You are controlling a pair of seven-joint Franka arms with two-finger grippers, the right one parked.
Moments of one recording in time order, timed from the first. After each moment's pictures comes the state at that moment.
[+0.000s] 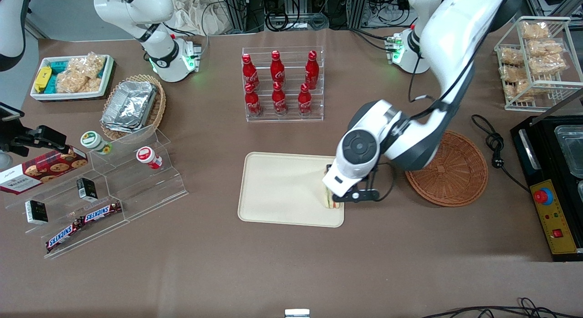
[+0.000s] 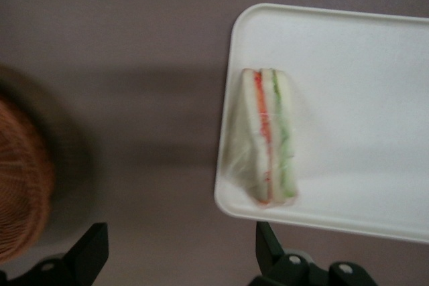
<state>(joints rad) -0.15 0.60 -0.51 -1.39 0.30 1.73 -0.69</state>
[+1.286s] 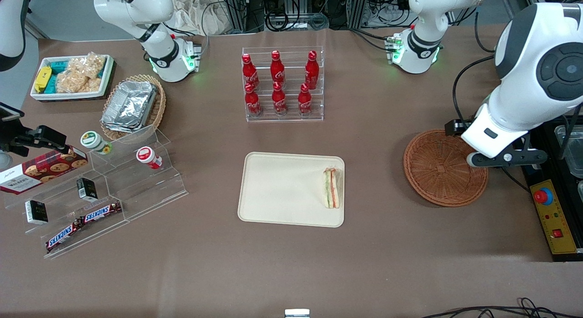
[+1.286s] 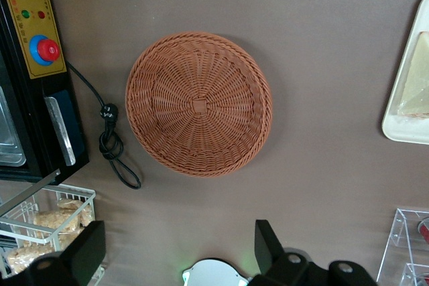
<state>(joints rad) 0.18 0.23 -0.47 -1.40 0.24 1.37 -0.28</state>
